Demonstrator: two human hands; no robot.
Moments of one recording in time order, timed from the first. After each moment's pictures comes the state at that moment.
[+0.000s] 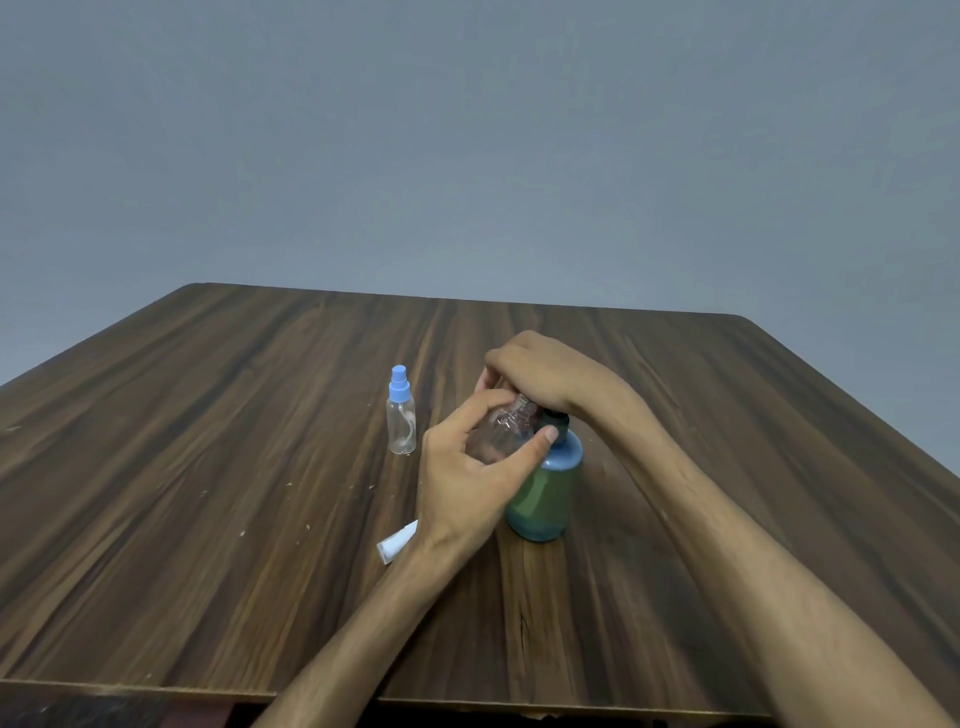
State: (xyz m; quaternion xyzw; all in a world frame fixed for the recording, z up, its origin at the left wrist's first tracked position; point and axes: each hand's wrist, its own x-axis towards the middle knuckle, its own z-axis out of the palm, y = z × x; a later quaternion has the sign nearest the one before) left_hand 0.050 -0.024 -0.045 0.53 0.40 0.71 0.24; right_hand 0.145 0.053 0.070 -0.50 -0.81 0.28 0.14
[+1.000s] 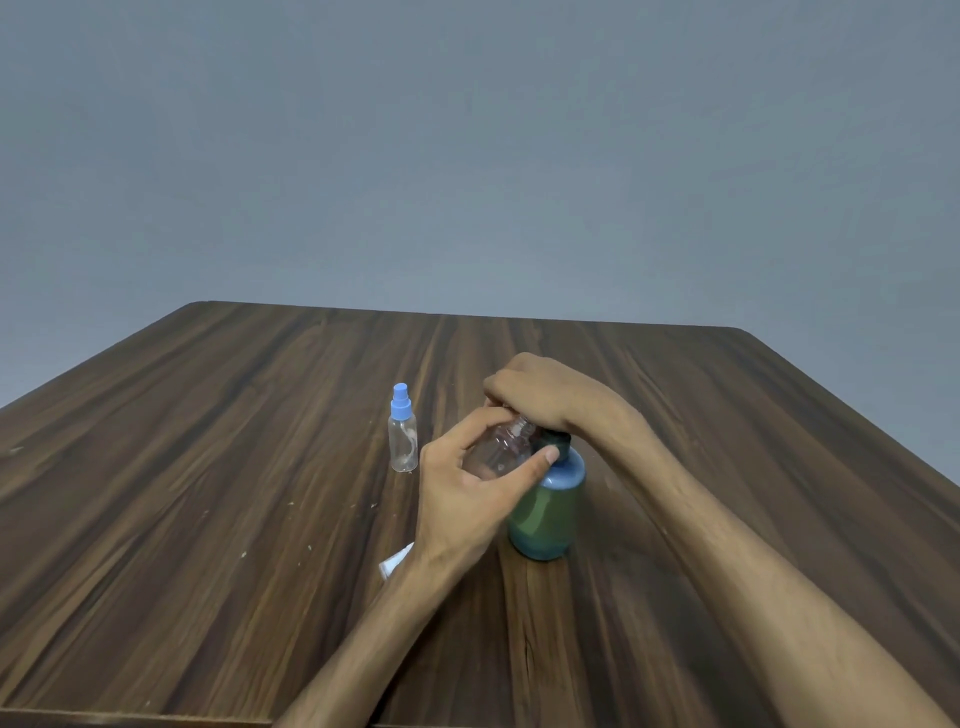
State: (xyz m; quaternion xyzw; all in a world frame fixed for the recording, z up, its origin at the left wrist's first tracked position) left_hand 0.043 -0.023 -0.044 0.56 0.40 0.69 0.23; right_hand 0.141 0.059 0.065 -0.52 -0.81 0.24 0.11
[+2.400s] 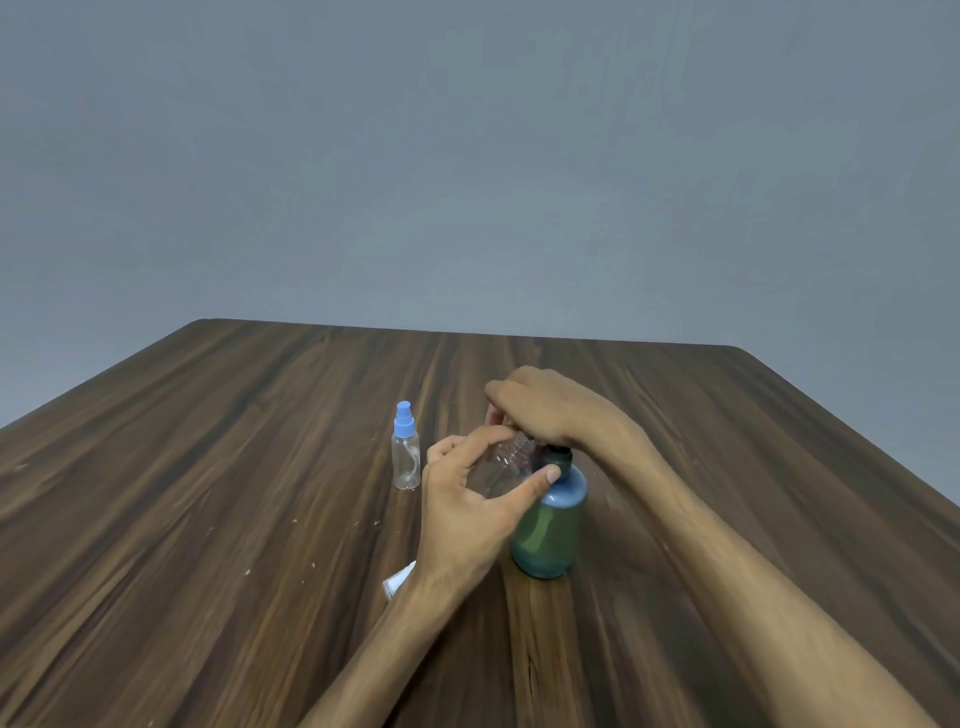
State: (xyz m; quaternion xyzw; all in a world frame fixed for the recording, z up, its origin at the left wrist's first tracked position) left_hand 0.041 -0.014 -0.053 0.54 0.44 0.69 0.19; right_hand 0.141 0.048 0.077 -0.53 -0.81 0.22 0.11
